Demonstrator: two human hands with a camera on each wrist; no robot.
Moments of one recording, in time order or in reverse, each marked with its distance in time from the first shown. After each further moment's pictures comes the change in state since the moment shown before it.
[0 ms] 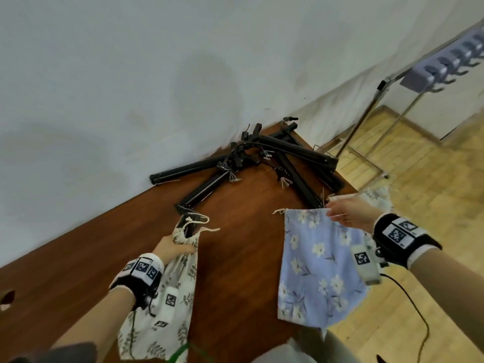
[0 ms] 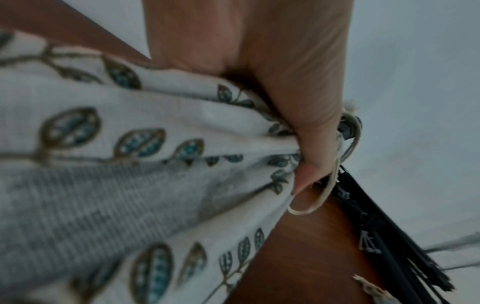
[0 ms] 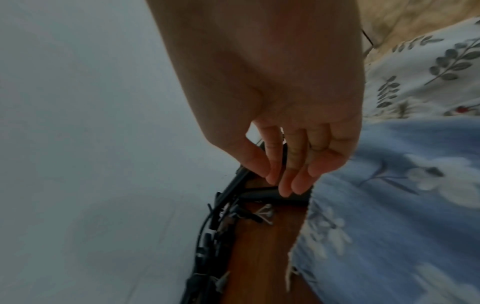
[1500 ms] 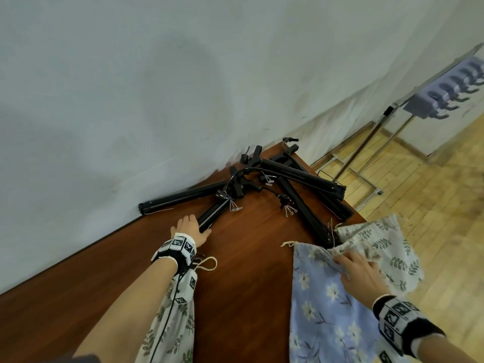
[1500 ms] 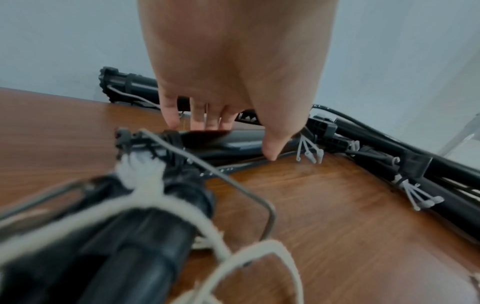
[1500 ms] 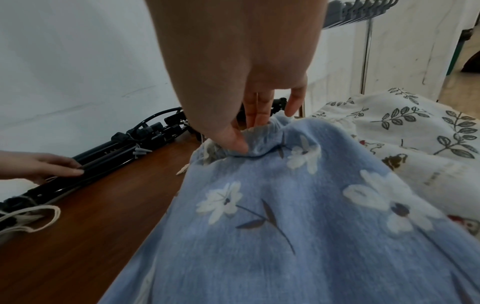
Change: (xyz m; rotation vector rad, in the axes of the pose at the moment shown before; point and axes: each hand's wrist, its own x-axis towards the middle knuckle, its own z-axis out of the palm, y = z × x) left_hand 0.142 0.093 0.026 0.925 0.232 0.242; right_hand 0.035 0.089 0.031 -1.164 0.343 -0.478
